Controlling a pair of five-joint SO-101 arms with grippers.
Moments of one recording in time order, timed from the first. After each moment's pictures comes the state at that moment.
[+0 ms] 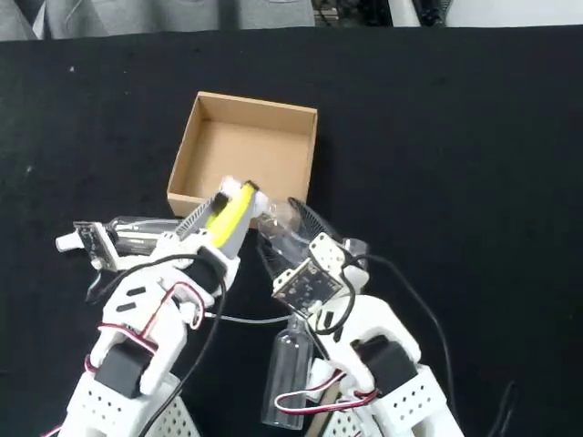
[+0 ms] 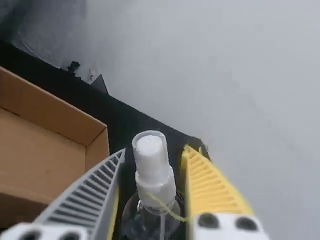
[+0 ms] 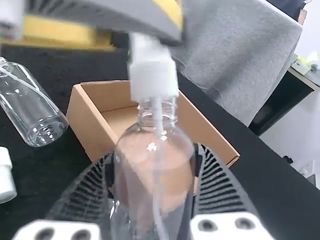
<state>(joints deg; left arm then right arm) 20.5 -104.0 89.1 21.7 40.3 -30.2 -103.0 96.7 28.8 29.6</state>
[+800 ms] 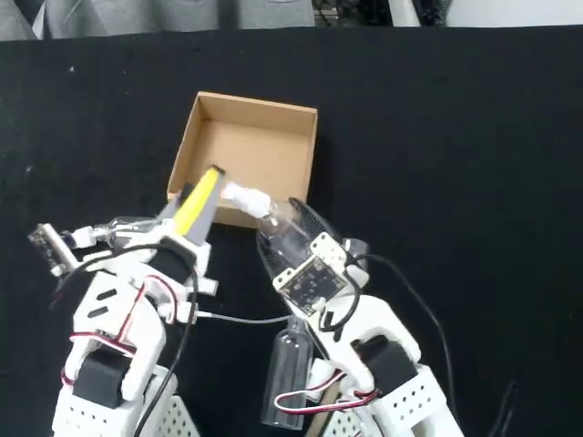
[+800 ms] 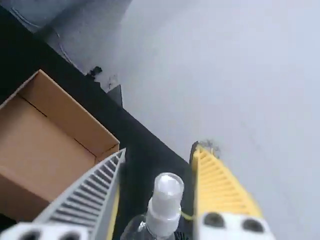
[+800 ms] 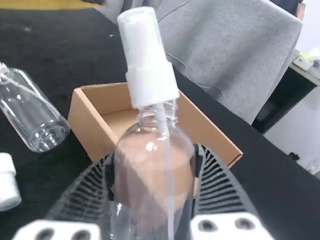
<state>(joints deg) 12.7 -104.0 79.1 33.9 50.0 -30.2 -103.0 96.7 28.4 25.5</state>
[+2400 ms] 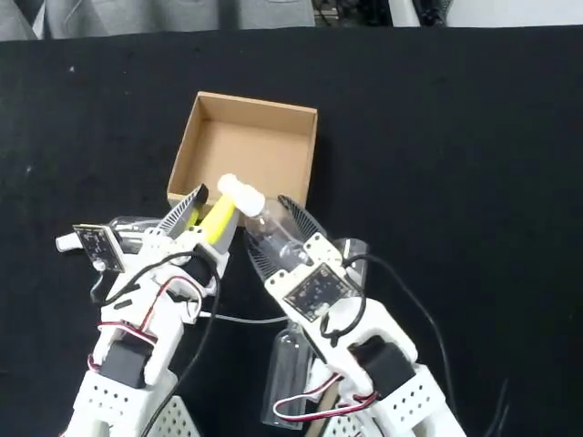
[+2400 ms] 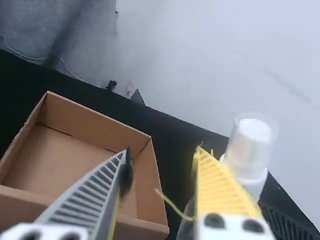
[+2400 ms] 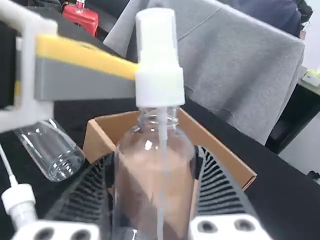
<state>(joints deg) 14.5 -103.9 95.3 16.5 29.6 -33.8 -103.0 96.7 25.0 22.0</state>
